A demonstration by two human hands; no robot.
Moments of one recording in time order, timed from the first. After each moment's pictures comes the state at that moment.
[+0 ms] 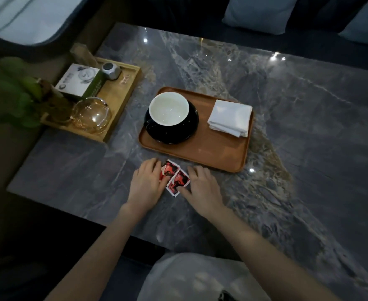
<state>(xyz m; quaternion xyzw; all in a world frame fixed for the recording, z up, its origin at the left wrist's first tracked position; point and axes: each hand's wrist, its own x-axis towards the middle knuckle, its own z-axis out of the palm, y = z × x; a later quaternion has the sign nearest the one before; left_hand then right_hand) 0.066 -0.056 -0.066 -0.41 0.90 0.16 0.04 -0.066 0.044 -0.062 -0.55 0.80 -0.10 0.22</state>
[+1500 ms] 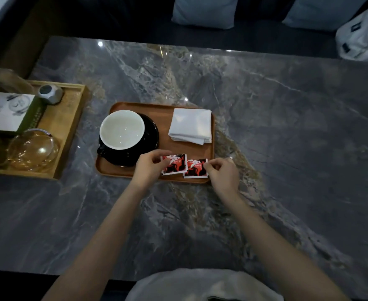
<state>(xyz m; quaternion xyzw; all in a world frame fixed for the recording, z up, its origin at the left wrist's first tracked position) -0.061 -0.084 -0.051 -0.44 0.70 0.56 -0.08 -0.178 0.057 -0.068 -0.13 0.91 -0.32 0.22</state>
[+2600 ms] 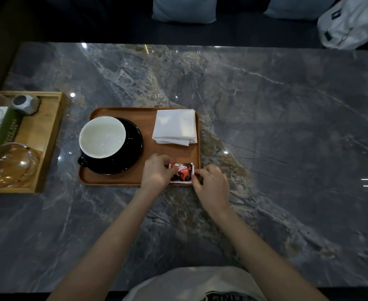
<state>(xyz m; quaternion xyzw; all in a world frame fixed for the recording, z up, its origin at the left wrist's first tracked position) -0.104 -0.057 -0.060 -0.42 0.83 0.36 0.04 -0.160 0.079 -0.064 -0.30 0.92 -0.22 0.12</state>
